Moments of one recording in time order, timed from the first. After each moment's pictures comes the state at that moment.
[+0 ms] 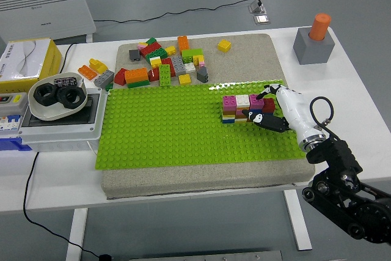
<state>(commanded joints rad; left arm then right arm) 0.08 0.08 -0.94 -0.18 0.80 -0.10 0.04 0.35 -0.23 0.79 1.25 -1.93 -0.46 -0.19</state>
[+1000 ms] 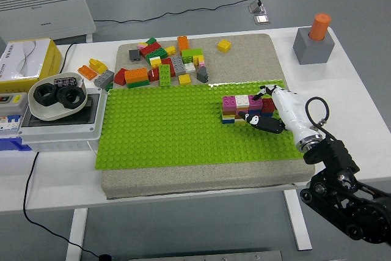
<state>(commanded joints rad) 0.09 0.08 -0.95 -0.18 0.80 -0.10 0.04 0.36 -0.23 0.76 1.25 -1.95 -0.45 -0.19</state>
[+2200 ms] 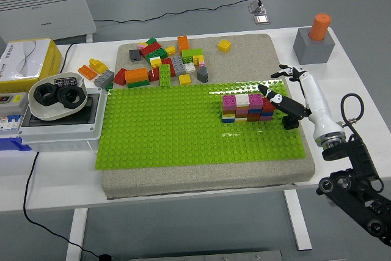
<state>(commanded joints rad) 0.07 0.06 -1.08 -0.18 0.93 -0.10 0.07 0.21 -0.25 0.98 1.41 -1.56 -0.55 0.10</state>
